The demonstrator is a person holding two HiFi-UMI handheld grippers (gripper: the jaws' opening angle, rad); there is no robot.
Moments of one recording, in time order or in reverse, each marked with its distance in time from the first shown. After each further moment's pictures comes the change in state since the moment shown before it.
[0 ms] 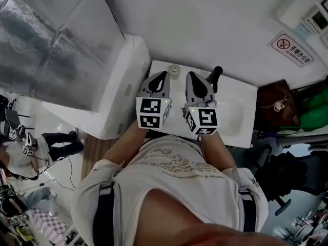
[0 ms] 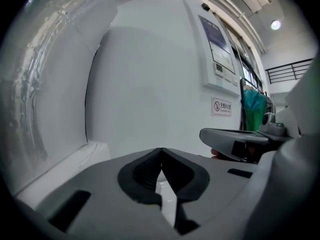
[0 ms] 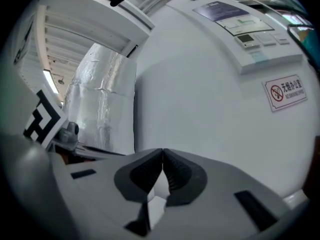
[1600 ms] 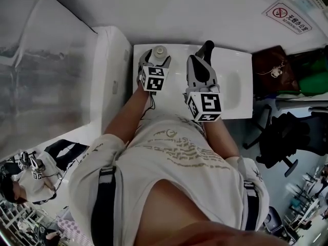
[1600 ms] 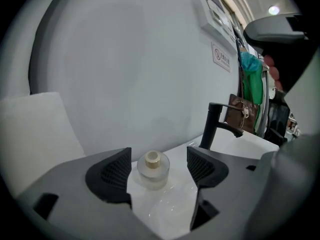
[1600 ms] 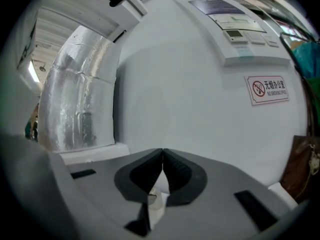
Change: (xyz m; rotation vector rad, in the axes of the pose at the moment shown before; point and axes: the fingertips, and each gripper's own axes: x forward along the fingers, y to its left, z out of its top) left arm 0.145 0.005 -0.161 0.116 0.302 -0.165; right arm -0.001 -0.049 -0.034 0.003 0.122 -0.196
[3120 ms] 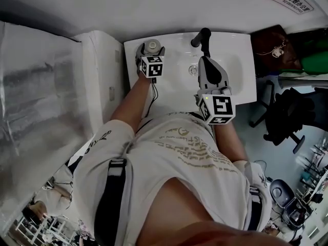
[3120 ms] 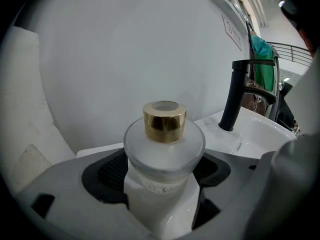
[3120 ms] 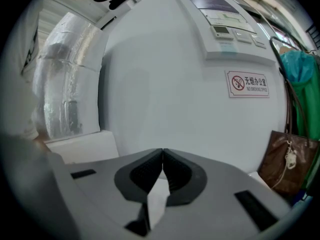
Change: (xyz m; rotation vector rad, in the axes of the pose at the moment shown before) left arm 0.089 0.019 -0.072 -0.019 0.111 0.018; right arm -0.029 -0.042 -0.032 0.010 0.123 -0.162
